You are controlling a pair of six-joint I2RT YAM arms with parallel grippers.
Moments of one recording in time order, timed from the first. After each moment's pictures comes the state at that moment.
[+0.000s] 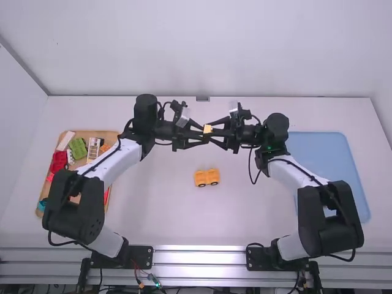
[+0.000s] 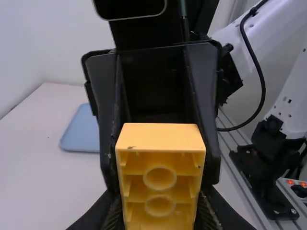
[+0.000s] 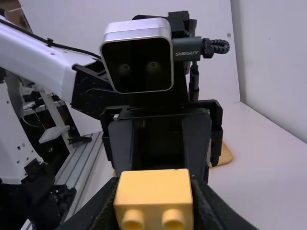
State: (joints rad) left arm -0.24 1.63 1.05 0.29 1.39 0.16; right arm 0.23 1.59 0.81 0.98 -1.30 0.41
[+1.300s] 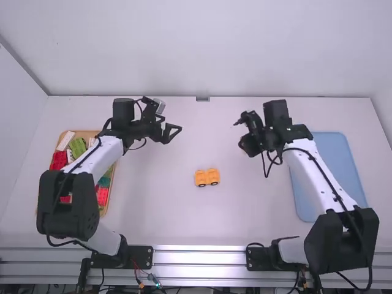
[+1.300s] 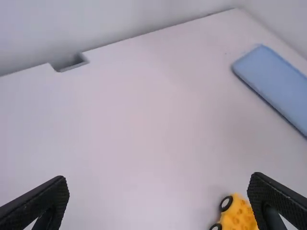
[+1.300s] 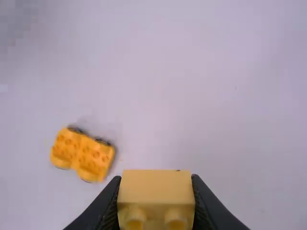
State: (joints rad) left arm -0.02 1.63 1.05 -0.08 0.75 0.15; right arm 0.19 1.48 1.19 -0.81 -0.30 -0.36
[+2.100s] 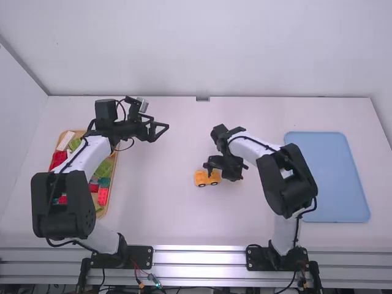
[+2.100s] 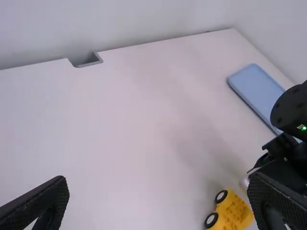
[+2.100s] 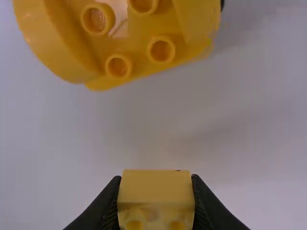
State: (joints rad) left arm 0.11 1.63 1.05 -0.12 0.90 0.15; right arm 0.48 1.98 1.25 -0.96 0.08 -0.95
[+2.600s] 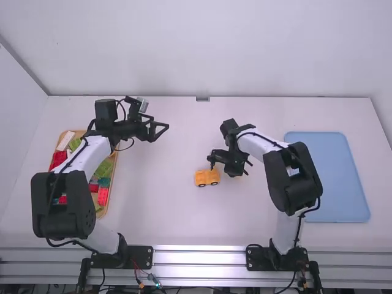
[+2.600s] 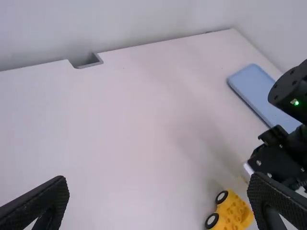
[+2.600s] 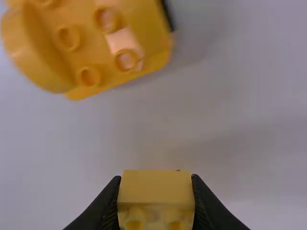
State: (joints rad) left arm 0.11 1.63 1.05 -0.11 0.90 0.15; right arm 0.40 1.98 1.25 -0.87 -0.06 -0.99
